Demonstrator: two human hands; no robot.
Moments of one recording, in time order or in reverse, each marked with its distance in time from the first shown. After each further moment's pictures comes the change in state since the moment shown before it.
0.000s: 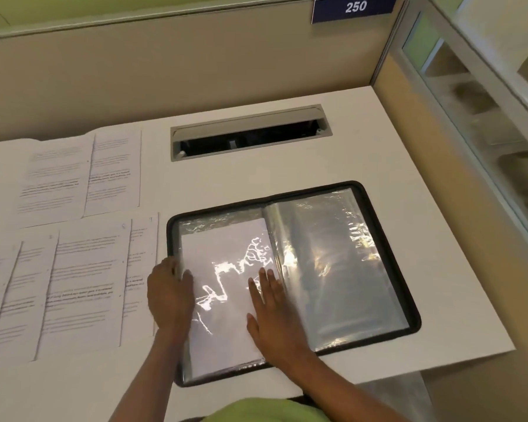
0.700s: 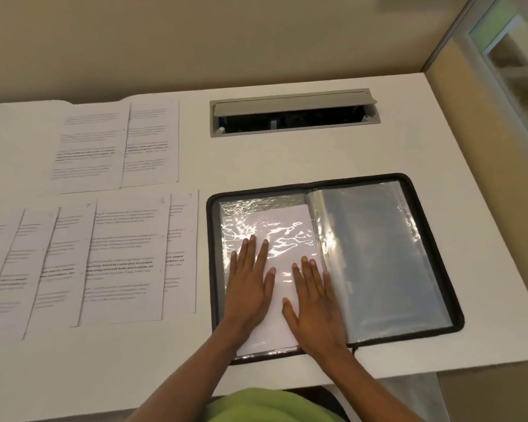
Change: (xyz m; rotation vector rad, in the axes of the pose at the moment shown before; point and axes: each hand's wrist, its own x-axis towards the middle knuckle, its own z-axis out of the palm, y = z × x) left_hand -0.028 -0.034 0.044 0.166 -0.390 0.572; right_hand -0.001 -0.022 0.010 -0.101 0.042 0.120
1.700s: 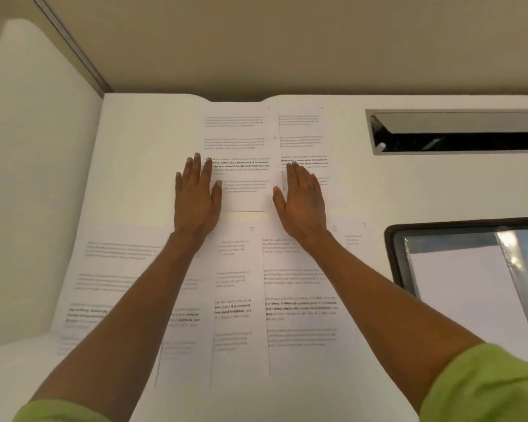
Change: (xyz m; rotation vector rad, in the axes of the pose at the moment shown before) left_hand 0.157 -0.456 -0.288 0.008 0.241 -0.156; right_hand 0.354 -0.393 0.053 0.114 0.108 0.011
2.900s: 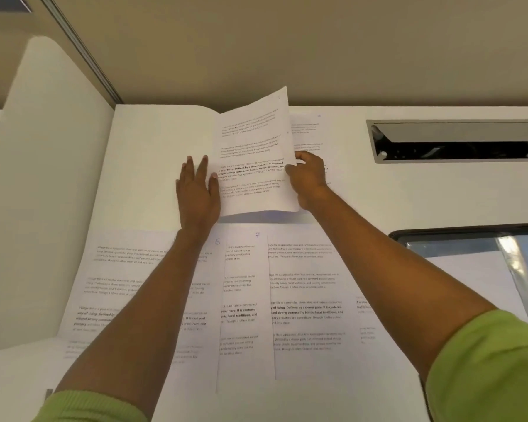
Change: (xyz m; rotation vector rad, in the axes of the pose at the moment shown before) left_hand 0.019 -0.002 -0.005 -0.153 0.100 -0.177; right_hand 0.070 -0.032 -0.038 1.013 0.001 0.583
